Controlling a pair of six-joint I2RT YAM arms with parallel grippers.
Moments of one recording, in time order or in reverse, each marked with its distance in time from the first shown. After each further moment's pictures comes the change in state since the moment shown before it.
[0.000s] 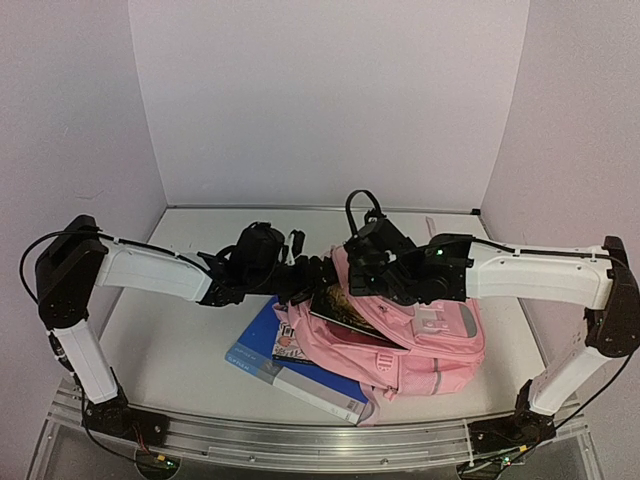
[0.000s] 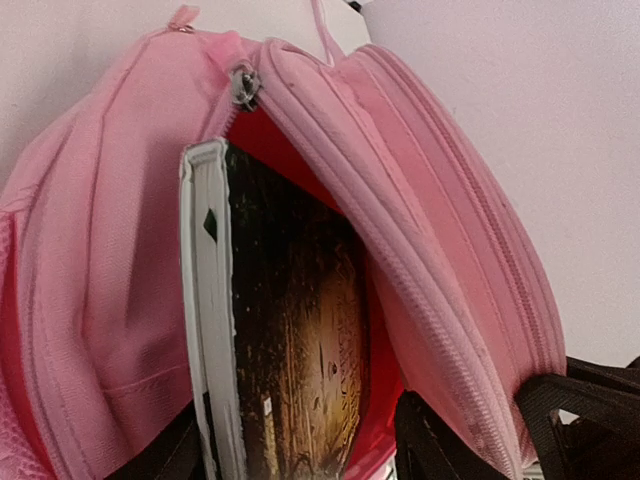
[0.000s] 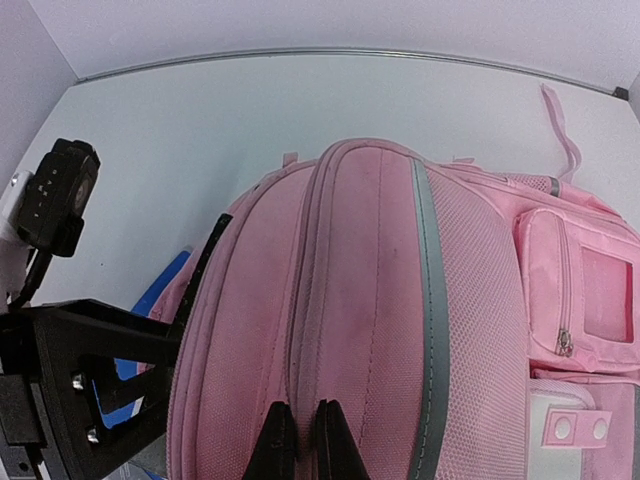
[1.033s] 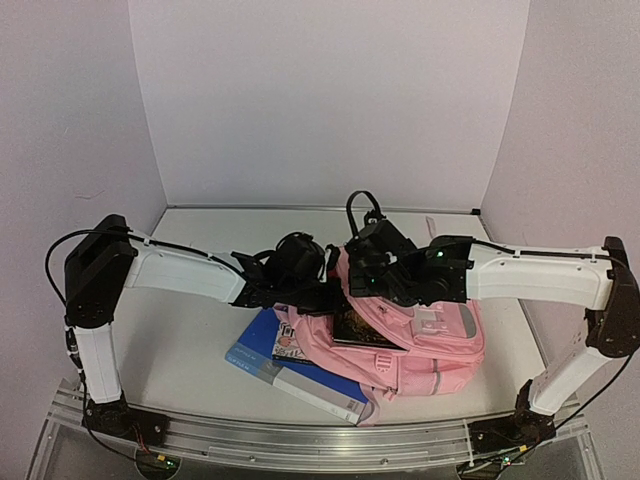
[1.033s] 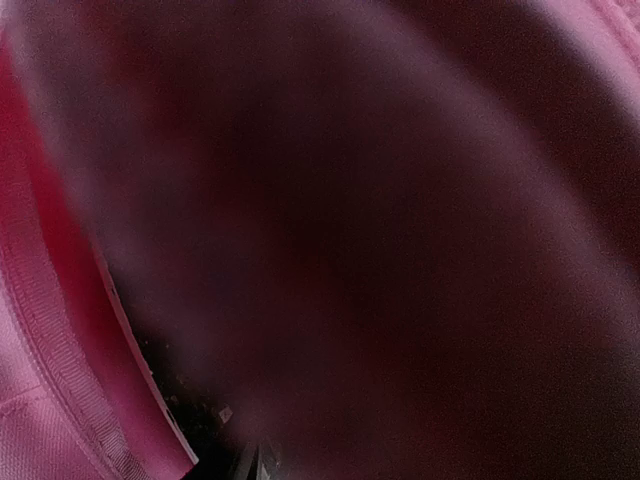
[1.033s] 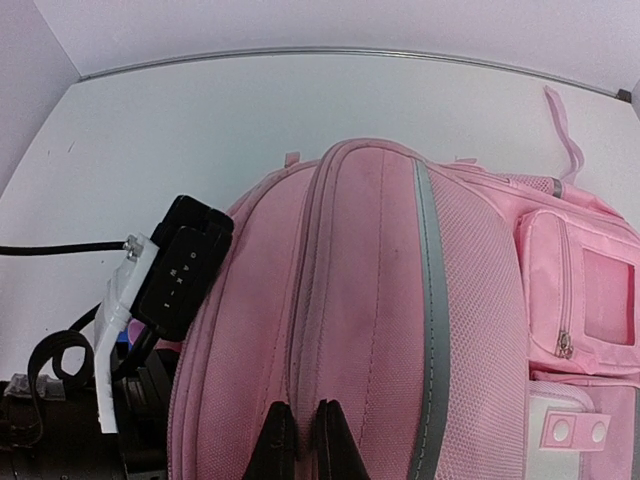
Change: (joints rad) left arm -0.109 0.158 0.212 -0.232 -0.054 0.187; right arm 0.000 -0.003 -0.012 0.014 -0.005 -0.011
